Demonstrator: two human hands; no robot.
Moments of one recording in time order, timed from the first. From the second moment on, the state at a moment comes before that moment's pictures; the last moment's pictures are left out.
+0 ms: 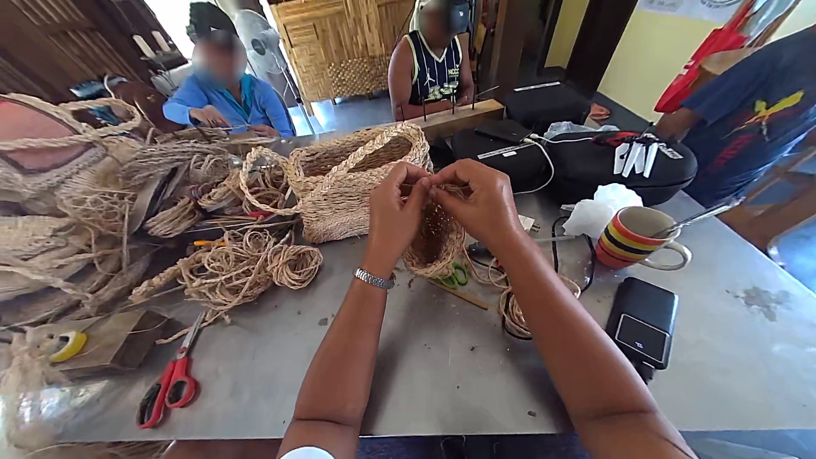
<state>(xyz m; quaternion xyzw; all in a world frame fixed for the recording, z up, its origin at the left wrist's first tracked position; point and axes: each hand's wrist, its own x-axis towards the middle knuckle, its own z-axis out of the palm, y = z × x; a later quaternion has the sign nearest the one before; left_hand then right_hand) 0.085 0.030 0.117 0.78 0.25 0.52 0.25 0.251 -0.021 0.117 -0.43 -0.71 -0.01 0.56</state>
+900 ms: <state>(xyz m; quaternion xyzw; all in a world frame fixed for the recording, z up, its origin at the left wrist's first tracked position) 0.087 0.035 0.107 0.82 0.24 0.46 0.25 0.286 -0.016 0.118 -0.45 -0.72 0.13 0.51</state>
